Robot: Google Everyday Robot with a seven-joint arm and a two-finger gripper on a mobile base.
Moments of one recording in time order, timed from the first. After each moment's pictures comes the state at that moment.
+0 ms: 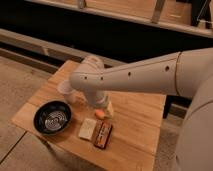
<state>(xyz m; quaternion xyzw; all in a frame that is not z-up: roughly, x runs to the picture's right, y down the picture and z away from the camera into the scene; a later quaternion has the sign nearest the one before) -0.017 0.118 0.666 -0.15 0.31 0.73 0.60</state>
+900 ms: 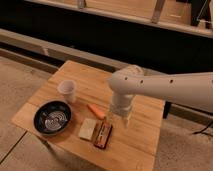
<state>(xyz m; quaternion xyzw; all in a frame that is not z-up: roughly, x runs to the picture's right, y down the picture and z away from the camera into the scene) 0.059 0.174 0.681 -0.23 0.32 0.78 0.48</state>
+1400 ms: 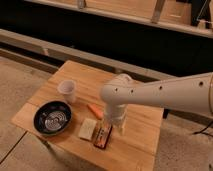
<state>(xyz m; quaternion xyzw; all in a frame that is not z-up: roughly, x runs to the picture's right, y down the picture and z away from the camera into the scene) 0.024 0.201 0.675 -0.24 0.32 0.77 0.50</state>
